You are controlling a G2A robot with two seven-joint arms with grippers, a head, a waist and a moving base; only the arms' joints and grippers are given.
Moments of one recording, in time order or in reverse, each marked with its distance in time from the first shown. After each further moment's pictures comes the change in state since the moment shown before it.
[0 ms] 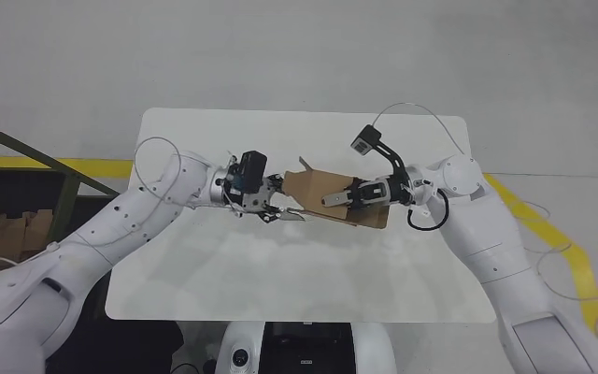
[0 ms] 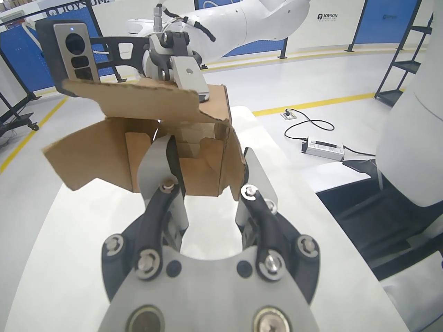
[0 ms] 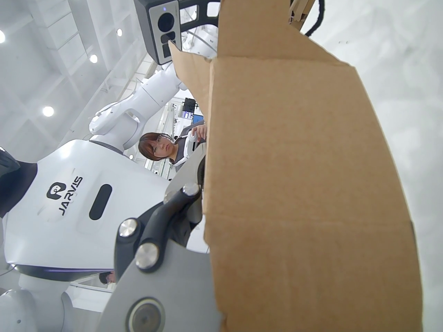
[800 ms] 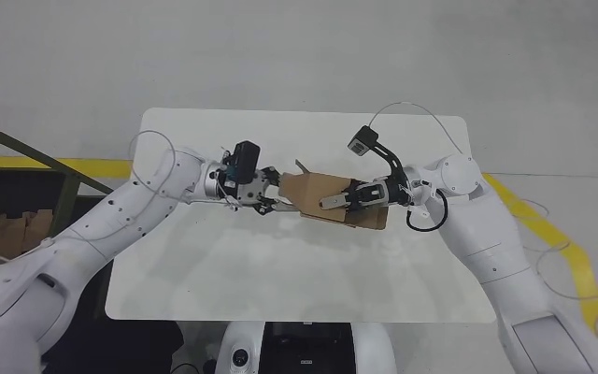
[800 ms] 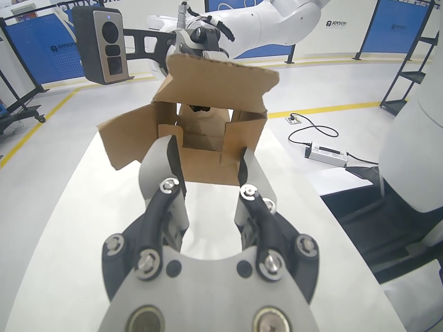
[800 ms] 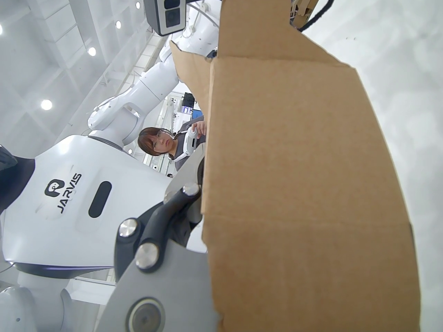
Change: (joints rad) left arm -0.039 0.007 0.035 0.034 -0.042 0.000 0.000; right arm 0.005 0.000 -0.010 -0.019 -0.002 0.001 0.005
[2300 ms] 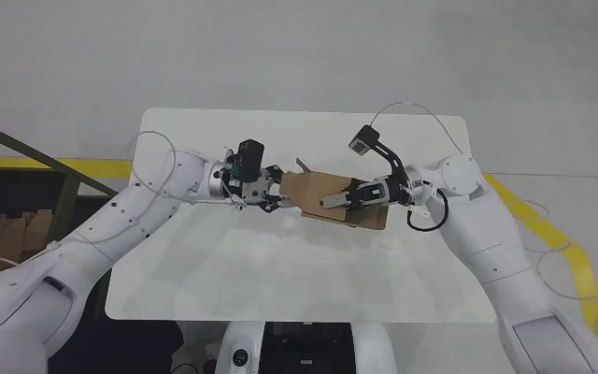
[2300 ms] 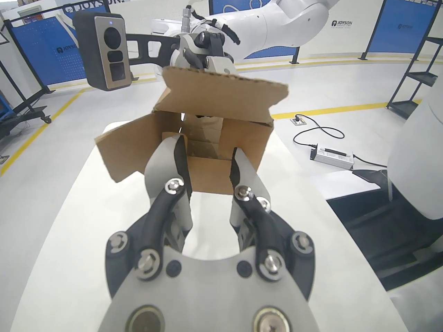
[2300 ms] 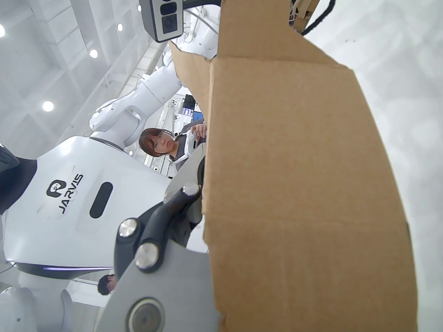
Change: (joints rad) left arm 0.050 -0.021 -0.081 -0.011 -0.027 0.000 -0.065; right arm -0.002 0.002 0.001 0.005 0.011 -0.004 -0.005
